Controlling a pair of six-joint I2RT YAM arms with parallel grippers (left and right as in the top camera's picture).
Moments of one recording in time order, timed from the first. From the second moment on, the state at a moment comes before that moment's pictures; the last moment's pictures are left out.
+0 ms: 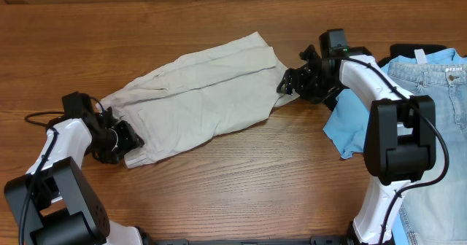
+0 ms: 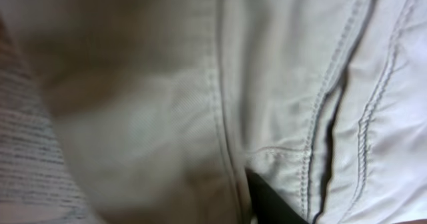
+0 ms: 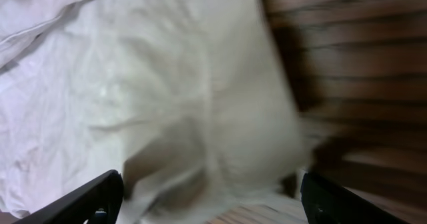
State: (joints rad) left arm 0.38 1.69 0.92 -0.77 0.33 -0.14; right arm 0.11 2.10 1.48 -0.77 -0.49 0.17
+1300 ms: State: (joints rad) left arm 0.57 1.69 1.13 -1.01 -0.04 -0.32; right arm 0.23 2.09 1.38 -0.91 -0.76 -0.08
